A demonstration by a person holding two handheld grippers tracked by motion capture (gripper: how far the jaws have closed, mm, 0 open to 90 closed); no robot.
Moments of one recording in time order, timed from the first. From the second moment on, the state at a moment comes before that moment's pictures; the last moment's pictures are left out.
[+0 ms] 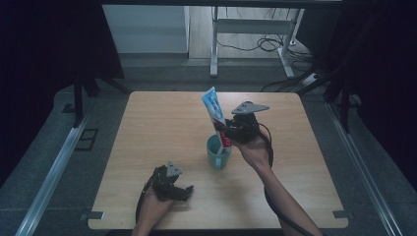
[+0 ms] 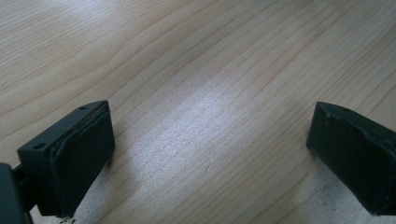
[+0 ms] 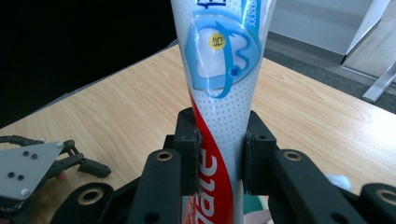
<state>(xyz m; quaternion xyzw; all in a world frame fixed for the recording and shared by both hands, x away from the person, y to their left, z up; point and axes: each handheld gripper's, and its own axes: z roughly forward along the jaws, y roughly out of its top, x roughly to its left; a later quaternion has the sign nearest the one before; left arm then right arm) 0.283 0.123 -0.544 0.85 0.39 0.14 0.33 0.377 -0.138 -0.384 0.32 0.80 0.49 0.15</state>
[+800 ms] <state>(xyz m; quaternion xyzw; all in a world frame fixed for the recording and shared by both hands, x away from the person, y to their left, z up) 0.282 0.123 -0.544 0.85 0.39 0.14 0.33 0.383 -0.123 -0.413 0.32 0.81 0.48 0.15</state>
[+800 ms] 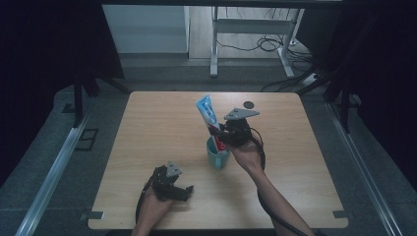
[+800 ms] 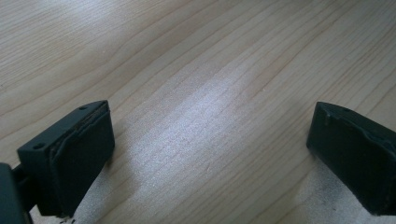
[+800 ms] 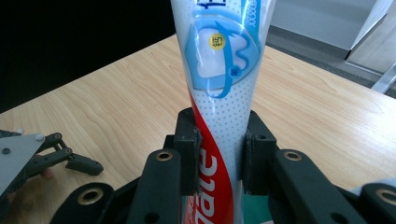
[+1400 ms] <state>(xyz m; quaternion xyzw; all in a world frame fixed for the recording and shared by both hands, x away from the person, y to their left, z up) 0.282 0.123 -0.544 0.85 0.39 0.14 0.32 0.384 -0.125 -0.433 0.32 0.81 0.47 0.14</state>
